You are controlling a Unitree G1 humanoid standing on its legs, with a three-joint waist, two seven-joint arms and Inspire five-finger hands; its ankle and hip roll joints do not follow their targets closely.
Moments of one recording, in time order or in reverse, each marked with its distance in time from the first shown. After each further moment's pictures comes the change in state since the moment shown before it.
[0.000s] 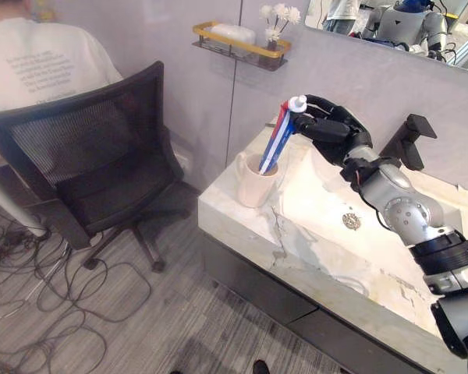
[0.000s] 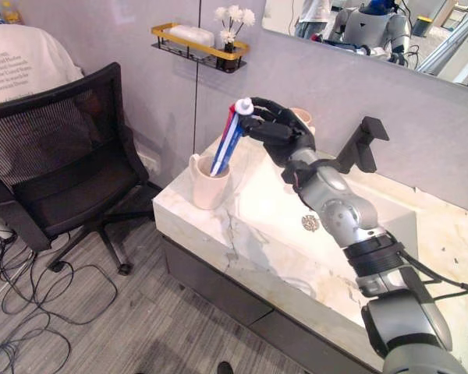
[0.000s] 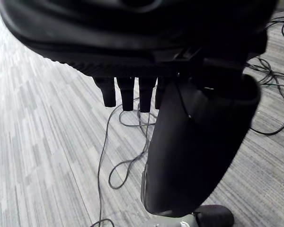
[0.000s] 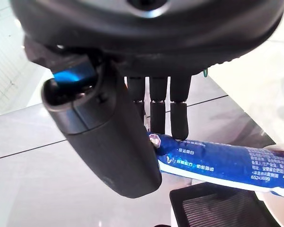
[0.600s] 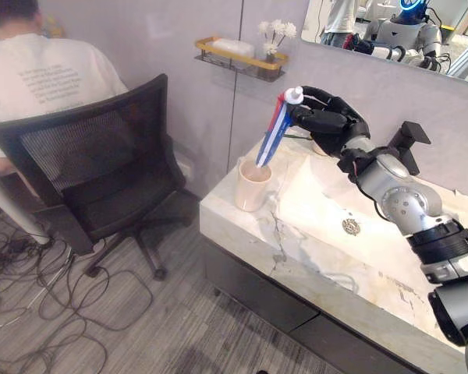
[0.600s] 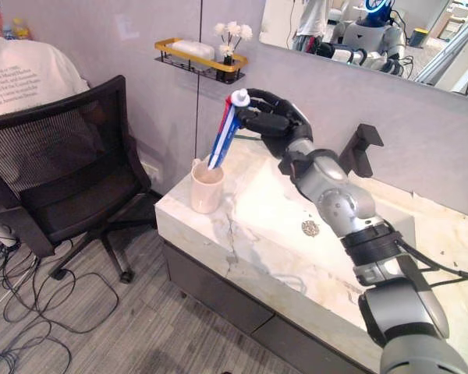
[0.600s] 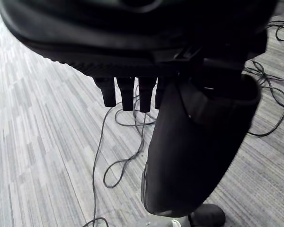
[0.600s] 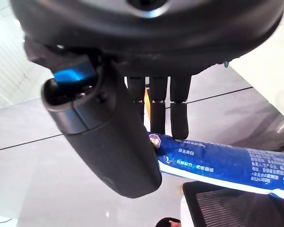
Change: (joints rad) left arm -0.001 0.003 -0.004 -0.002 0.000 0.022 0.000; right arm -0.074 -0.001 0.033 0.037 -0.002 0.003 -0.006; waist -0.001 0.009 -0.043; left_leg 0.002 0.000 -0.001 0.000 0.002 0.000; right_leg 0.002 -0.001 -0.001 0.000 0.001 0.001
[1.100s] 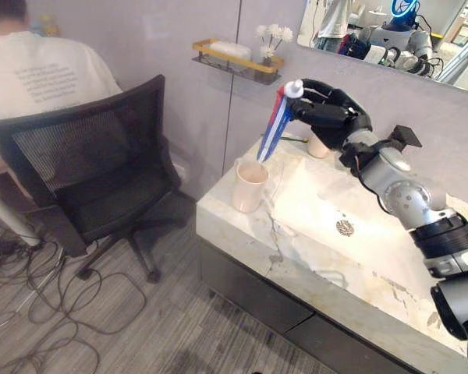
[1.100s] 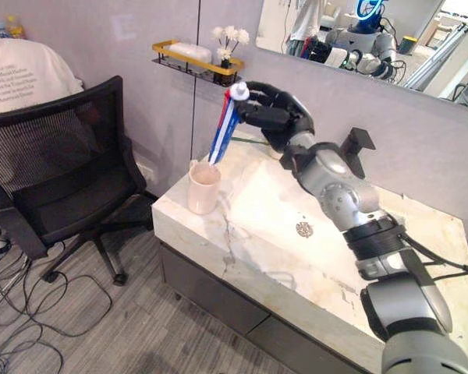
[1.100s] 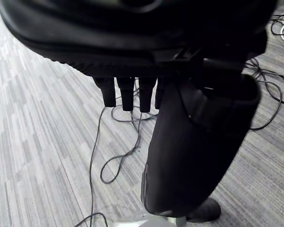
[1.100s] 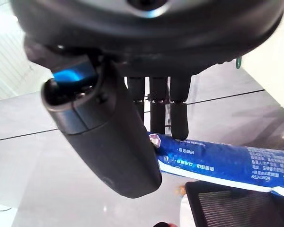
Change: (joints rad) left arm 0.000 0.006 0.004 0.001 0.000 -0.003 0.000; right arm -0.038 -0.016 0.011 0.013 -0.002 0.013 0.013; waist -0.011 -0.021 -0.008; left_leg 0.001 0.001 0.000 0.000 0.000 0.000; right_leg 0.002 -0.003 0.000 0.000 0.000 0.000
